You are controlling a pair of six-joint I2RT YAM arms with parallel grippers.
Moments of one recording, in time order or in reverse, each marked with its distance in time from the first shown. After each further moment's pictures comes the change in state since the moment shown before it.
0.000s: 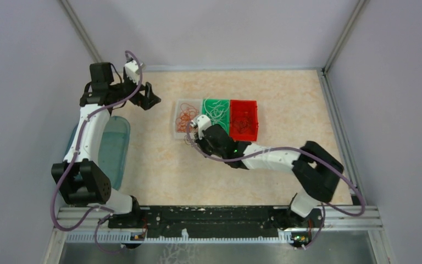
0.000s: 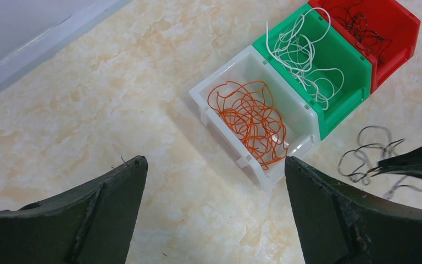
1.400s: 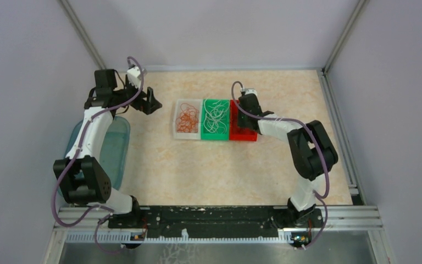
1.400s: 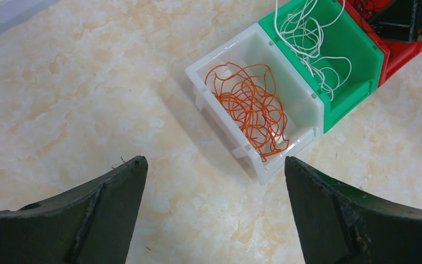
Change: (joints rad) left arm 0.005 0.009 -0.099 0.058 -0.021 -0.047; right arm -0.533 0.118 0.154 -0.253 -0.011 0.233
